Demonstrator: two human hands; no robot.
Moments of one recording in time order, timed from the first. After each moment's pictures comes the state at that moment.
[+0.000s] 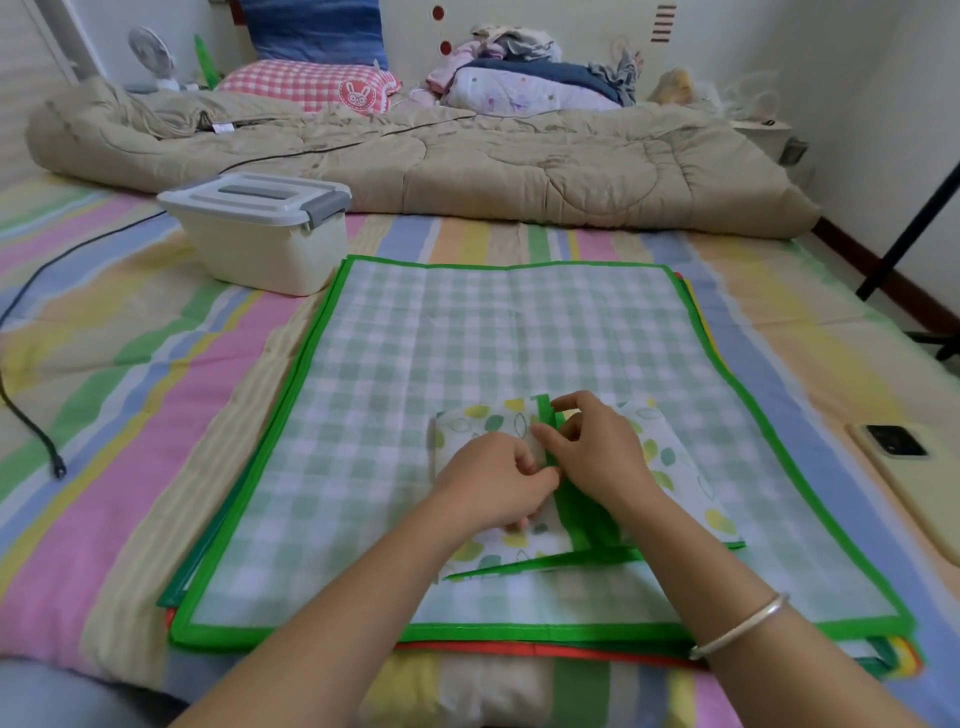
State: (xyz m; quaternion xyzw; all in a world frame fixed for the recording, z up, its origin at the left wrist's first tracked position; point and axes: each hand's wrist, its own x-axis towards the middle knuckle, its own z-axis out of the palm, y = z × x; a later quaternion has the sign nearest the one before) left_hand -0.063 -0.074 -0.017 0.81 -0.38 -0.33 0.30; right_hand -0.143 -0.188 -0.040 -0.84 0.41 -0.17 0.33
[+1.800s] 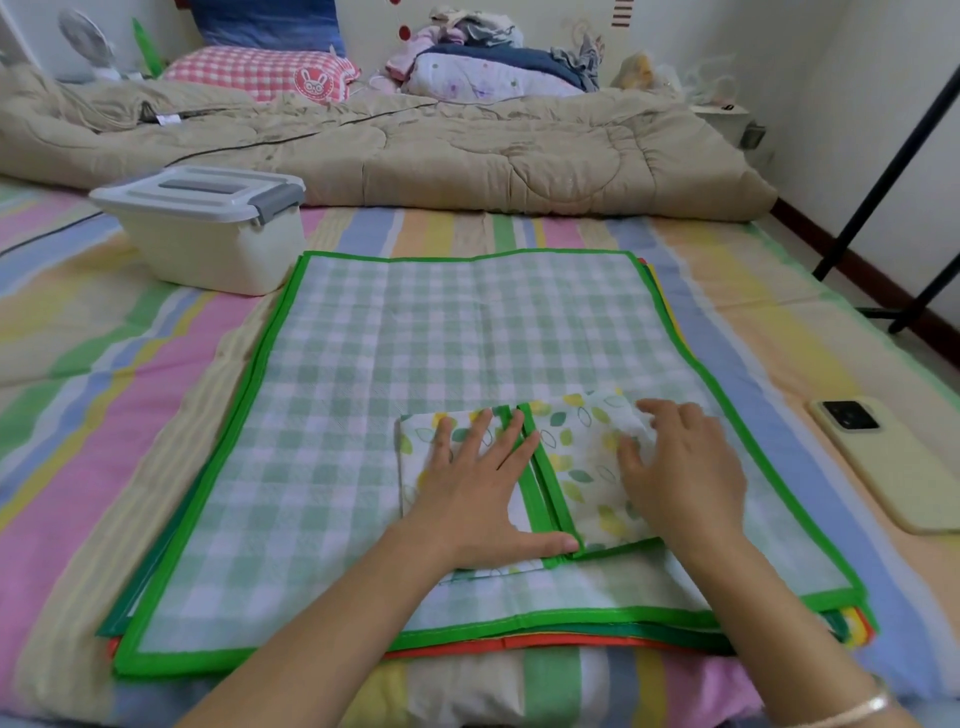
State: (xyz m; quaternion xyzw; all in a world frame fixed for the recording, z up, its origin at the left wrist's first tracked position) left_hand -0.061 -0.082 -0.072 0.78 -0.62 -0.12 0.00; right_hand -0.225 -0.203 -0.040 -0.83 0.52 -0.19 0.08
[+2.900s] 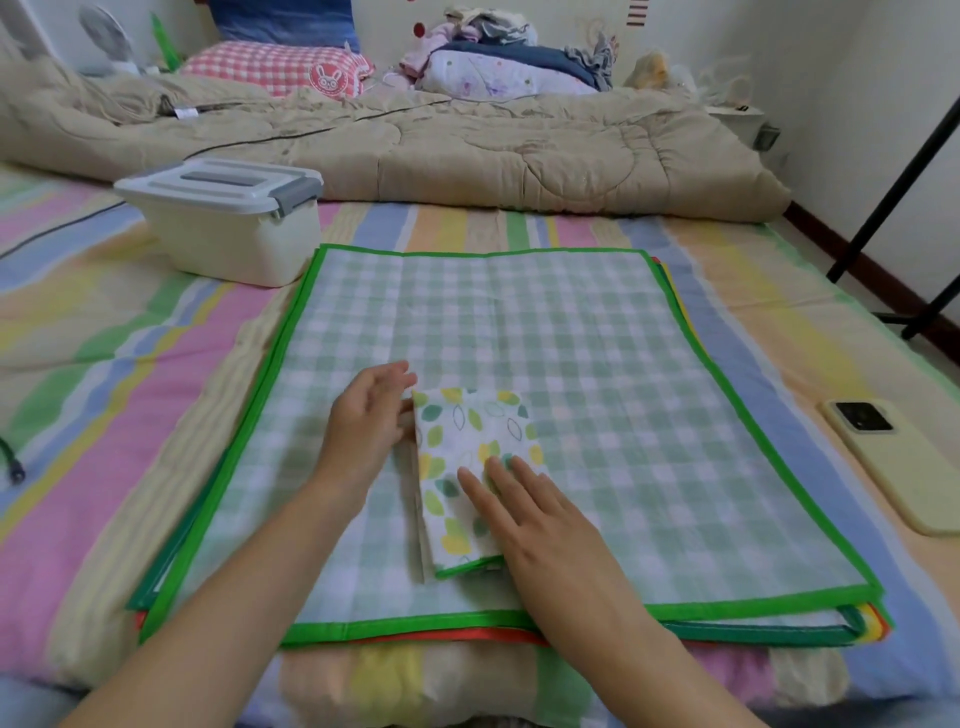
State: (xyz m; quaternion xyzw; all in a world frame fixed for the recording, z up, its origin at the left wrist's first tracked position) left_hand 0.007 -0.044 -0.043 0.69 -0.20 -0.24 0.66; right_hand -0.190 -0.100 -0.062 -0.98 0.18 -0.09 0.03
